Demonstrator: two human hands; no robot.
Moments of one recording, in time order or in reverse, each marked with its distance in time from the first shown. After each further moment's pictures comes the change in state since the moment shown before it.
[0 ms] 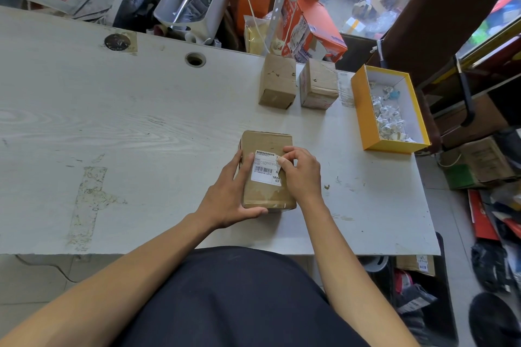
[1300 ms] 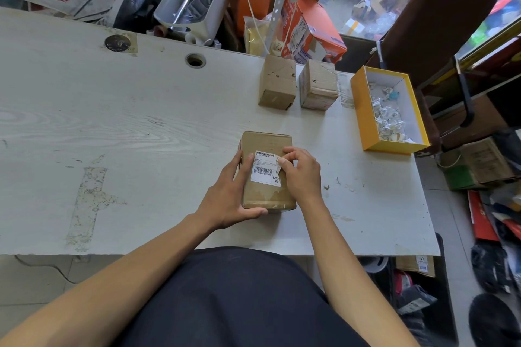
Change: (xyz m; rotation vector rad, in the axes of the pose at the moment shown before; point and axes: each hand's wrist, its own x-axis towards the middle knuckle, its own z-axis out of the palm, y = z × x) left_hand 0.000 -0.001 0.001 0.011 -0.001 0.009; right_hand 0.000 0.001 0.000 0.020 0.004 0.000
